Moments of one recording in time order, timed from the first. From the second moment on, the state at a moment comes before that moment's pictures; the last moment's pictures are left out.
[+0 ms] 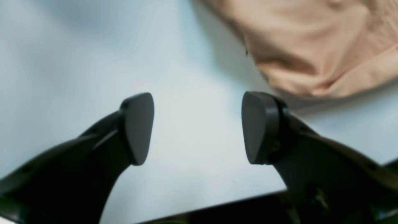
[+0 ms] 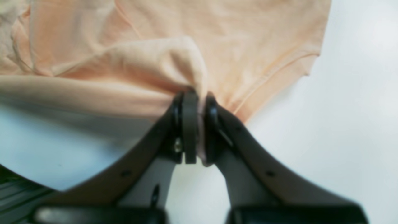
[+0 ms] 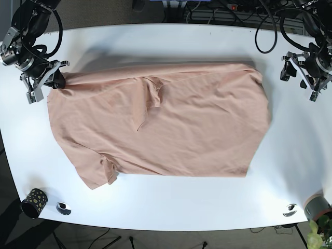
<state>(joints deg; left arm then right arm) 14.7 -18.4 -37.2 103.7 -35.5 -40.0 70.1 -12.5 19.0 40.4 100.9 41.7 39.9 -69.6</state>
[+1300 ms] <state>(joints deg) 3.1 -14.2 -28.3 79.7 -39.8 -40.1 69.1 -11.9 17.0 38.0 101.0 41.3 39.9 -69.7</state>
